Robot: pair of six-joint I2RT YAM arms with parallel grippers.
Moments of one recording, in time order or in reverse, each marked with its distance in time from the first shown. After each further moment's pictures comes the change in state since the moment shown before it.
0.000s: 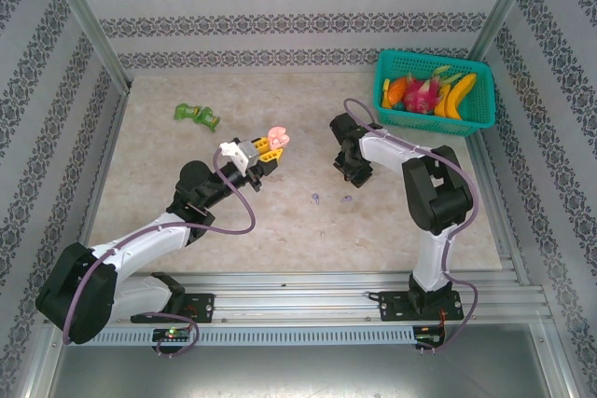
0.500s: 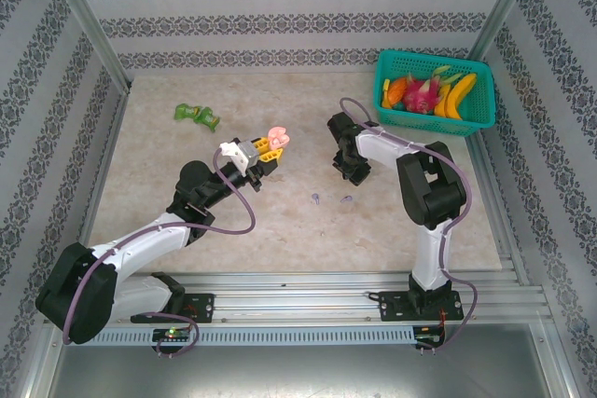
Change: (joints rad) left arm 0.000 0.000 0.000 0.000 -0.002 0.000; right arm -0.002 0.055 0.050 -0.018 0.009 -0.030
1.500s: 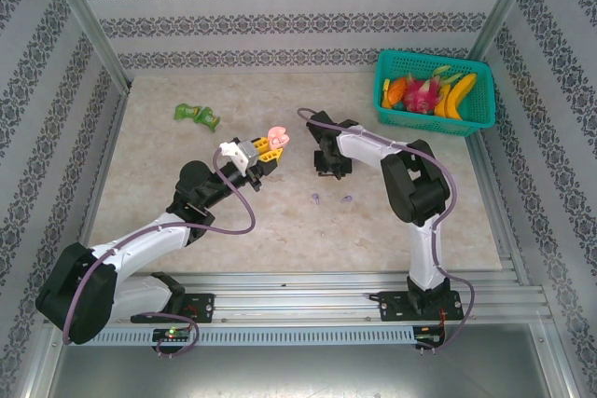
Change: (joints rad) left arm 0.000 -0.001 0.000 -0.001 -0.002 0.000; right arm 0.101 0.089 0.130 -0.014 -0.028 -0.684
